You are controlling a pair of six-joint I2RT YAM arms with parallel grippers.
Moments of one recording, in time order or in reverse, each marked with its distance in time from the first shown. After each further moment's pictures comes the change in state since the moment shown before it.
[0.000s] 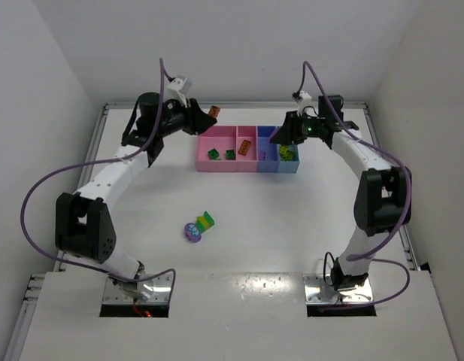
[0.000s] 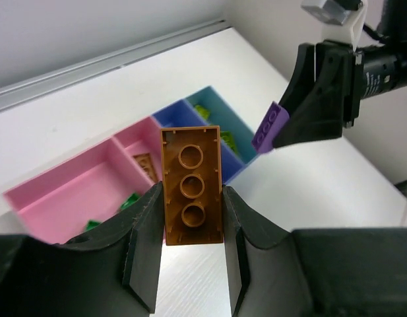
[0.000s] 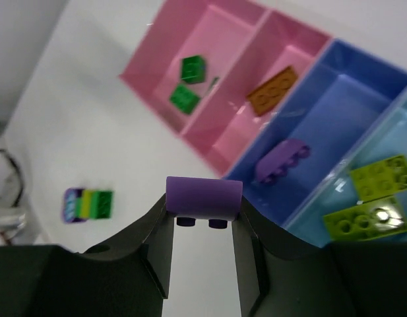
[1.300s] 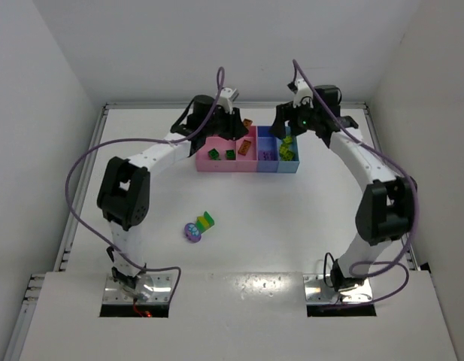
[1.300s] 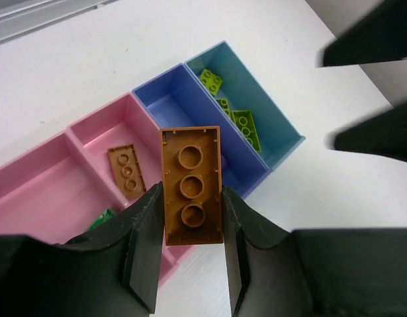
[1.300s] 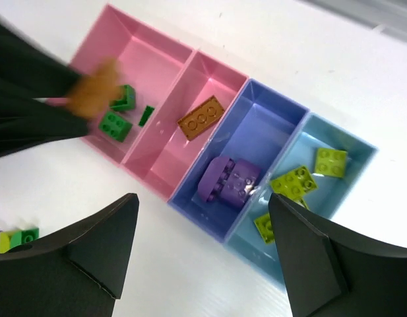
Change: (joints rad) left arm -0.198 0.334 0.224 -0.101 -0.207 0.063; right arm 0.089 -0.002 0.111 -0.042 0.420 -0.097
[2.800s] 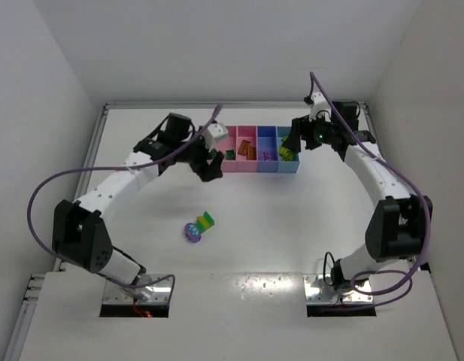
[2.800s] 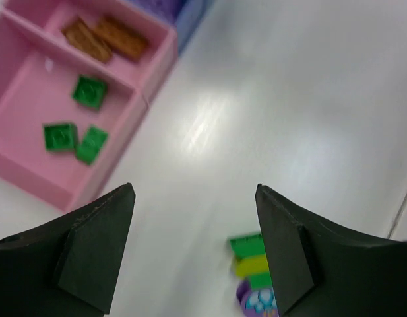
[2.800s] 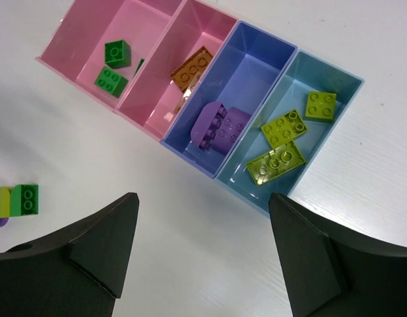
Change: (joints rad) left arm 0.018 -0.369 -0.173 -0.514 0.139 0.522; right arm -0.104 -0.219 -0.222 -0.028 -0.084 -0.066
